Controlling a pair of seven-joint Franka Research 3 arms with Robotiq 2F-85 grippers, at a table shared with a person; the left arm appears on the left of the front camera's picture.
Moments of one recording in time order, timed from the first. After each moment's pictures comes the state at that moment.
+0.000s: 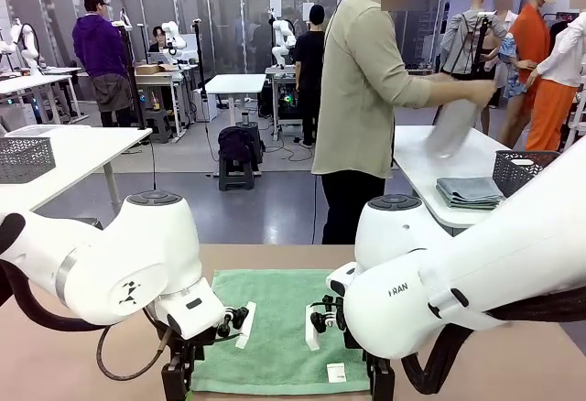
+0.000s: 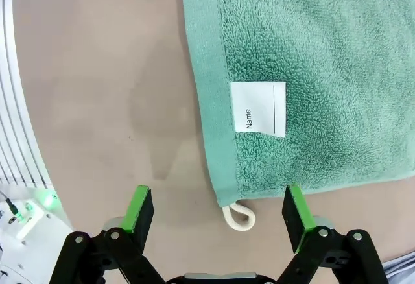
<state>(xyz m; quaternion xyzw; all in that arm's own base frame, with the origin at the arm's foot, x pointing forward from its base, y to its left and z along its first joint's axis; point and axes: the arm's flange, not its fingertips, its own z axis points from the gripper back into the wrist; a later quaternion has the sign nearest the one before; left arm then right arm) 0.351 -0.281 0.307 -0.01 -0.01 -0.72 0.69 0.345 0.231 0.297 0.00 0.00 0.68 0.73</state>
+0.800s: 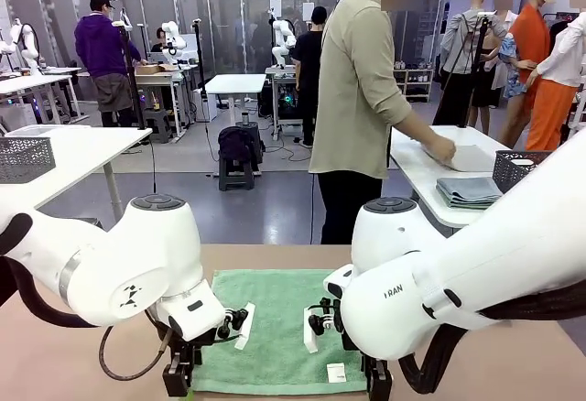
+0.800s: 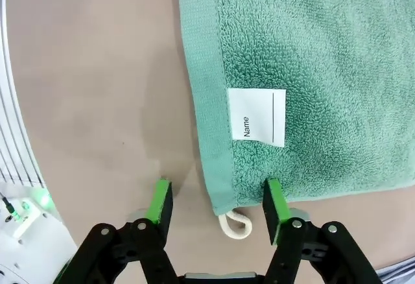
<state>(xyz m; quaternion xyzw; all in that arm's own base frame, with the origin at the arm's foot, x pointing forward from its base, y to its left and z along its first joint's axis) 0.357 -0.279 0.300 0.01 -0.01 -0.72 0.69 0.349 0.235 0.291 0.00 0.01 0.69 0.73</state>
